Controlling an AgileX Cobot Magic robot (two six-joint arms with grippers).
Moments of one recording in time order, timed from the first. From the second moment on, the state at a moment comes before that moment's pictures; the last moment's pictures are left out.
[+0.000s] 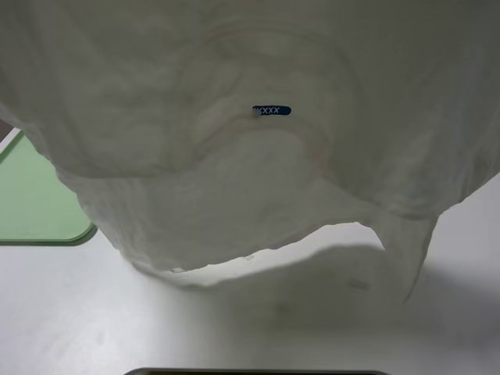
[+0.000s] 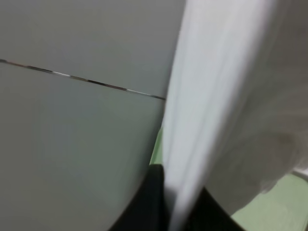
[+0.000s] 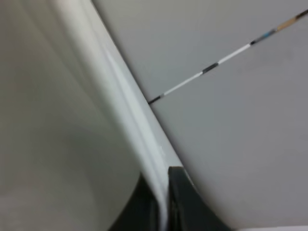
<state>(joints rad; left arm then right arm) -0.48 0.96 -1.50 0.13 1.15 0.93 0.48 0.90 -1.42 -0.13 1.17 -0.68</state>
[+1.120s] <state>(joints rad) -0.48 0.71 -1.35 0.05 1.16 0.77 0.48 0.69 -1.37 -0.03 1.19 -0.60</state>
